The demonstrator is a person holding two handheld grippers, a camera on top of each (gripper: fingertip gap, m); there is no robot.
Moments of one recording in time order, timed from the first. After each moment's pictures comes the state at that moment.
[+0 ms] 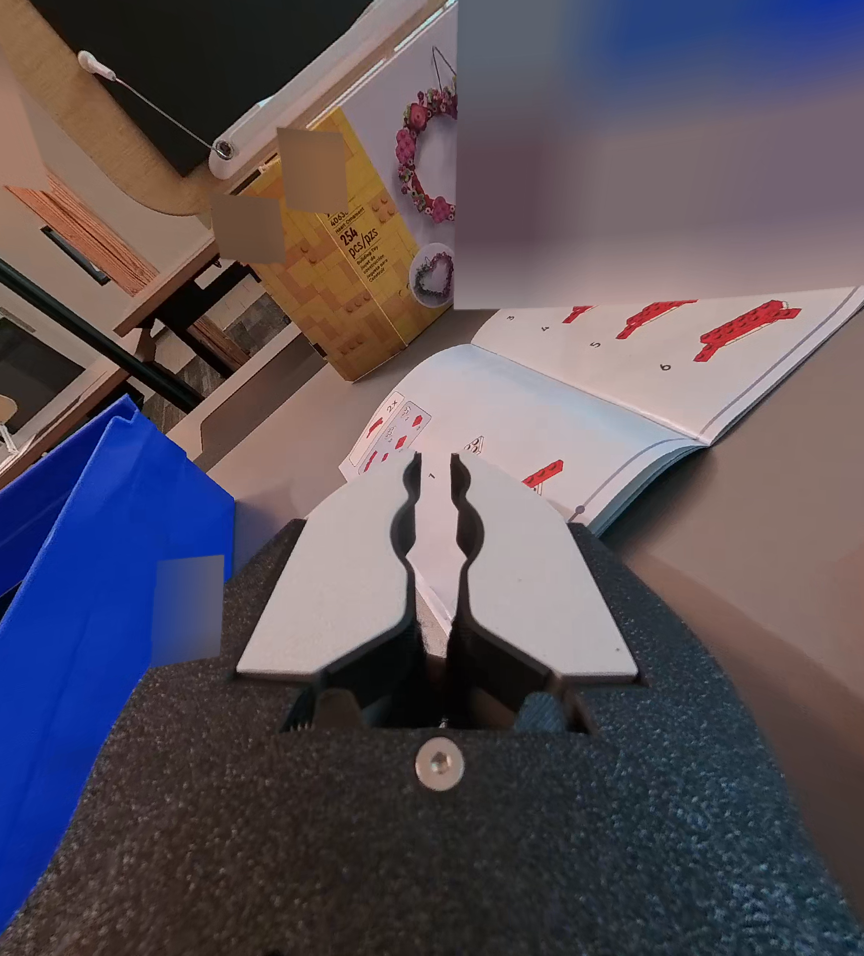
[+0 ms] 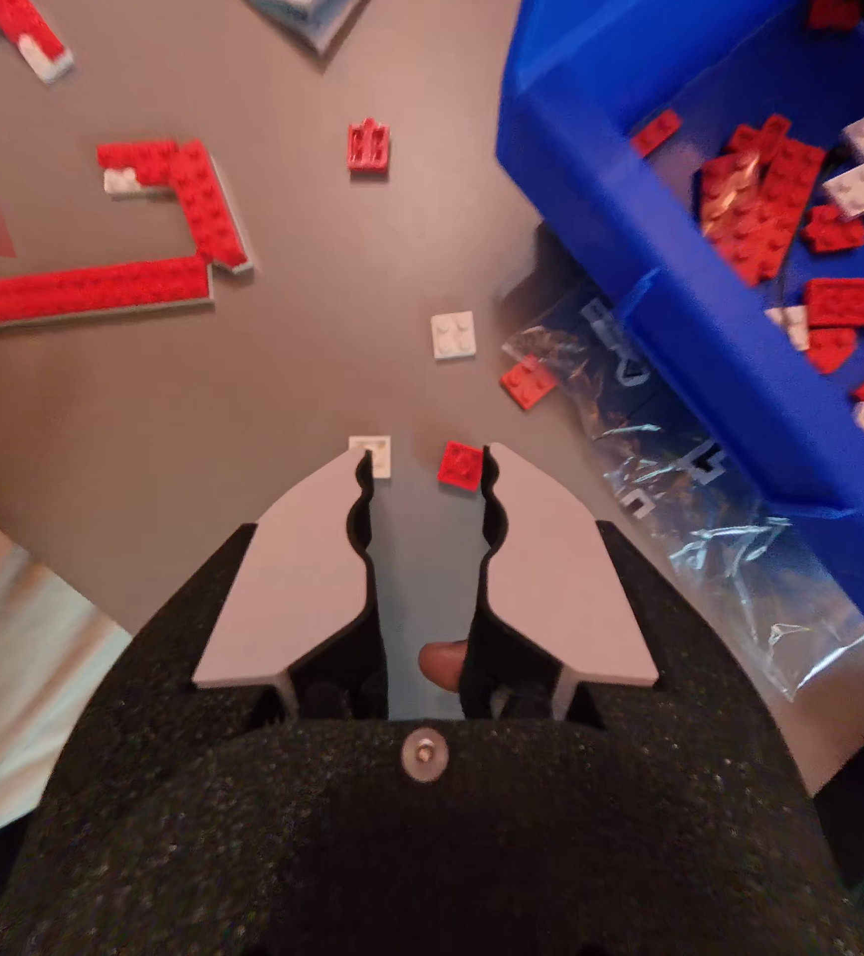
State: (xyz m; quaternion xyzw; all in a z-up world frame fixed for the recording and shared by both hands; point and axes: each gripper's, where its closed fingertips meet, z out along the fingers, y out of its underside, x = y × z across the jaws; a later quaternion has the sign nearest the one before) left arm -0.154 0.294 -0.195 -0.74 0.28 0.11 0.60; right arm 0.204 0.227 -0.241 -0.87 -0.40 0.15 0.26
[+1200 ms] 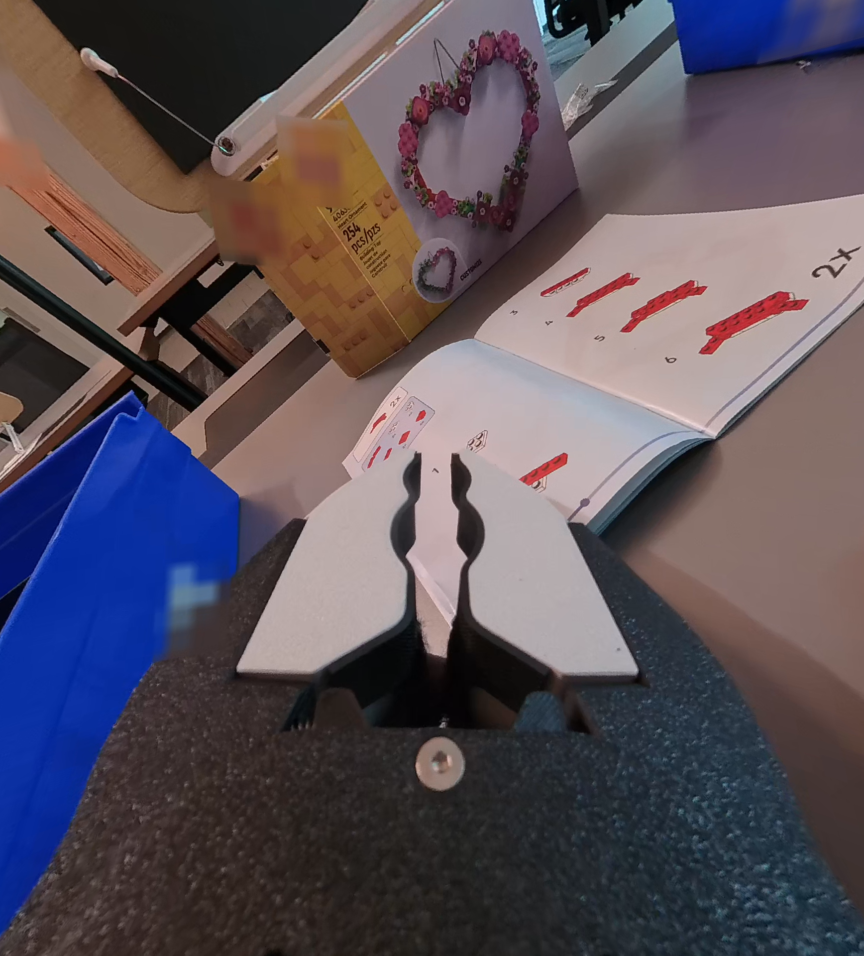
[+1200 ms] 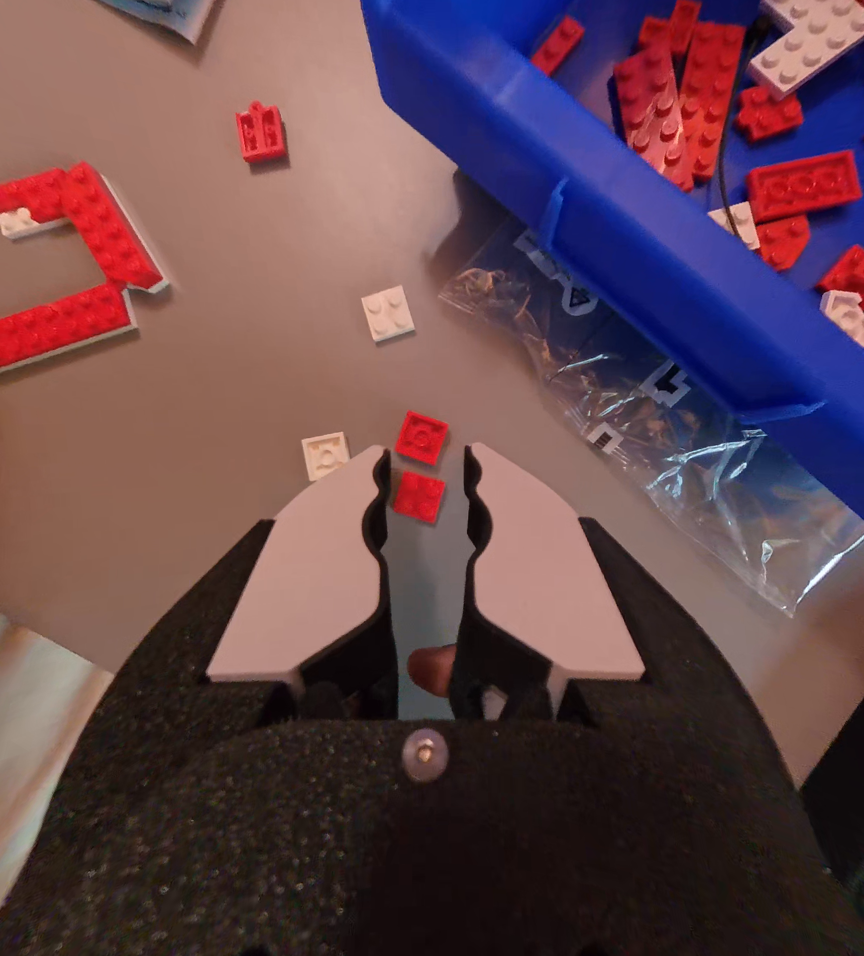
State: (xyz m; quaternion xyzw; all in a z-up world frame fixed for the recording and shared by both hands) left arm -0.157 0.293 -0.195 -0.74 0.28 0.12 0.60; right arm 0.220 0.233 -0.250 -0.91 -0.31 0.13 0.25
